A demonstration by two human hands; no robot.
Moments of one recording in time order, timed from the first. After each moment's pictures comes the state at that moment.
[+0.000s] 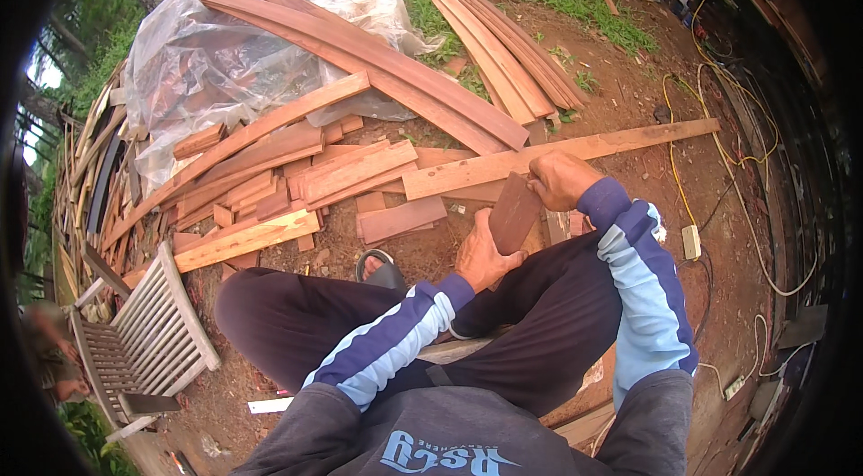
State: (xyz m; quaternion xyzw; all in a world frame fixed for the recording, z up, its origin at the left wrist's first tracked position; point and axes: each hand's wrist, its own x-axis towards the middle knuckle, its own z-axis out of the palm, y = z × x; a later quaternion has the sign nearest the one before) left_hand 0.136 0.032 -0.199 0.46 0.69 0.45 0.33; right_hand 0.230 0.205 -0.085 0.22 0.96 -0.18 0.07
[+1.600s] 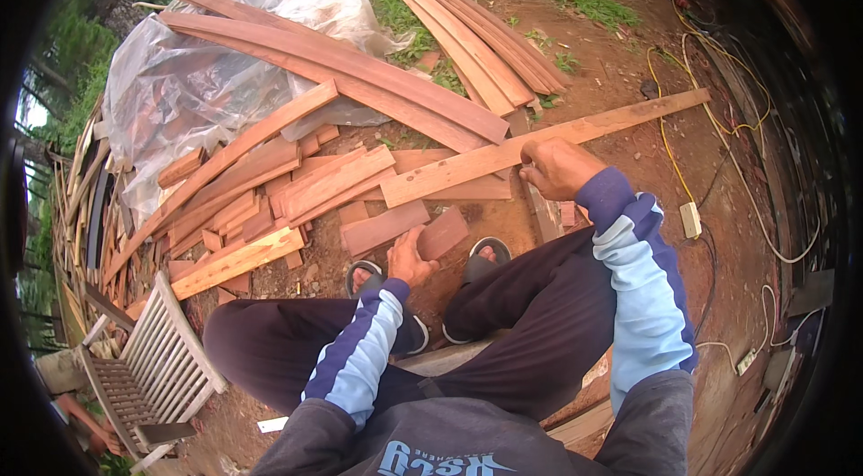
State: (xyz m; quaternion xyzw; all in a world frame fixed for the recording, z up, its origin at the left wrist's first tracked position) left_hand 0.054 0.000 -0.301 0.46 0.81 0.25 0.27; right_hand 0.247 0.217 -0.076 0.31 0.93 -0.22 0.03
